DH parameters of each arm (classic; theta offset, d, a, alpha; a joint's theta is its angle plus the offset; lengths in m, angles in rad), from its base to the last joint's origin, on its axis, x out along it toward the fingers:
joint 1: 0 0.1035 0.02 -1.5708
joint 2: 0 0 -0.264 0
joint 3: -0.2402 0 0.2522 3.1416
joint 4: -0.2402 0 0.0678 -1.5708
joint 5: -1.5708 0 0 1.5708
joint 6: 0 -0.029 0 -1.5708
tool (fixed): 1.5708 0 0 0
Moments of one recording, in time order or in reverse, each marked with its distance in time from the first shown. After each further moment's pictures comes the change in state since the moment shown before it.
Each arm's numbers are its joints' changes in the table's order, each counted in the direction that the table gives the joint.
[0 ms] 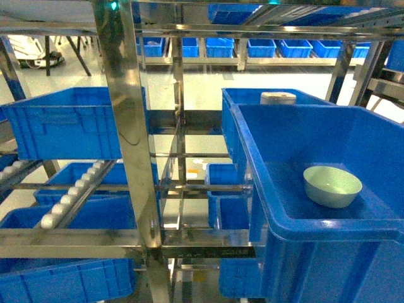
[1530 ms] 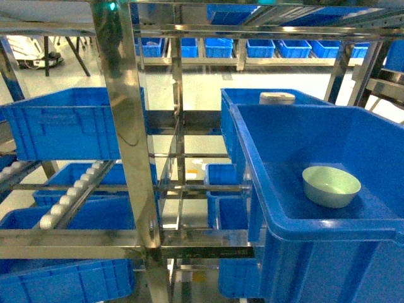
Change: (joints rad) left arm 0.000 0.000 0.000 -0.001 0.001 0.000; right arm -0.169 0.157 -0.211 -0.040 0.186 0.014
